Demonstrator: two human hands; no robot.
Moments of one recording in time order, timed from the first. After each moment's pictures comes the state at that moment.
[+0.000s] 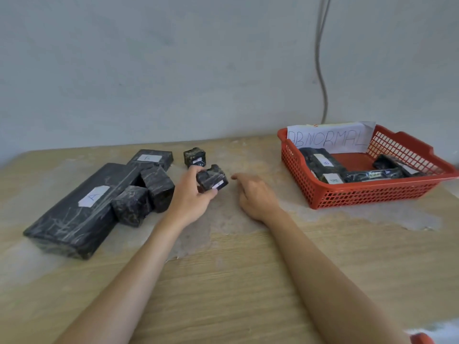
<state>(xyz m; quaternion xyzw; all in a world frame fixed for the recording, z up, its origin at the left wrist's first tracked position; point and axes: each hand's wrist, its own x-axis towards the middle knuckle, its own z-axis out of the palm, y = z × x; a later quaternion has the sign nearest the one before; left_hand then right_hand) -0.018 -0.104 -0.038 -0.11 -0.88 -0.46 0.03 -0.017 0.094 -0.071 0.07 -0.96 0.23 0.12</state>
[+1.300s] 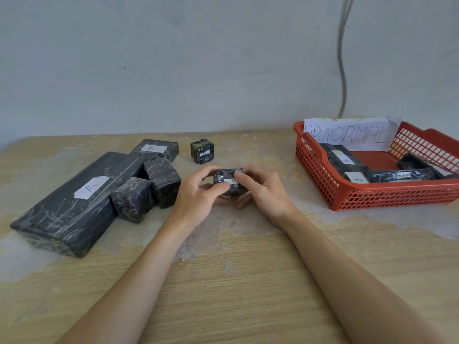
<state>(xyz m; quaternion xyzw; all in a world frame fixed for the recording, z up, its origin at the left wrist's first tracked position) -0.015 -0.106 -0.057 -0.15 -0.72 -0.68 0.00 -0.006 0.076 -0.063 0.08 -0.71 0.70 0.06</state>
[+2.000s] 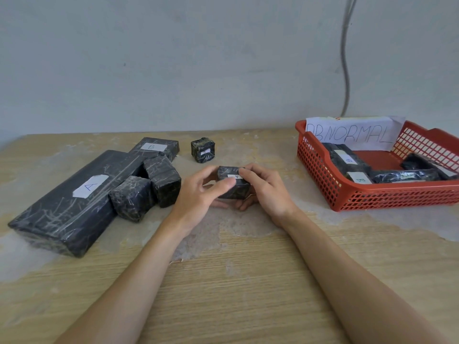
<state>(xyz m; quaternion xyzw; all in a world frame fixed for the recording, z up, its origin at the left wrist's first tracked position) -0.013 -0.109 -0.056 -0.15 -0.70 -0.70 -0.05 -0.006 0.076 -0.060 0.06 -0.70 0.71 0.03</state>
